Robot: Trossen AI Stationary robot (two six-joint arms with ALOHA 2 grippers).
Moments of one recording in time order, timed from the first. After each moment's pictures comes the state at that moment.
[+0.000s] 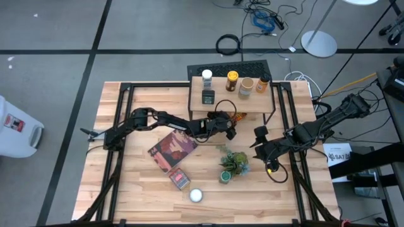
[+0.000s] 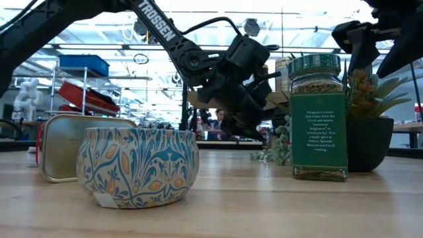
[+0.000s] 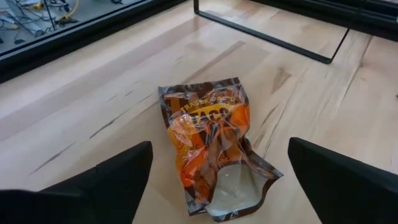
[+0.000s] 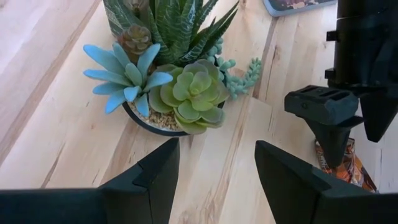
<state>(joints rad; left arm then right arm) 0.09 2.32 1.50 0.28 -0.48 -0.33 0.45 0.97 0.71 -0.70 0.29 -0.01</state>
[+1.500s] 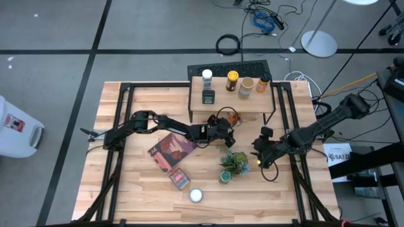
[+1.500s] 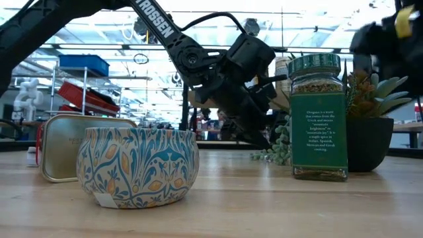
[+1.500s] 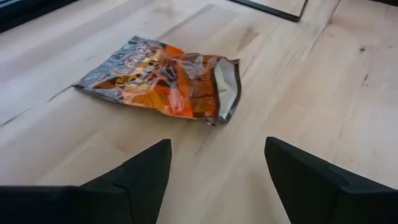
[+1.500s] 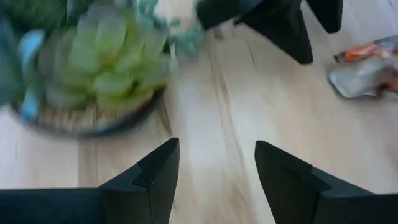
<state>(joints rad) 0.04 2.32 1.49 0.23 -0.45 -0.33 0.46 0.97 0.46 -0.50 0.44 0.50</state>
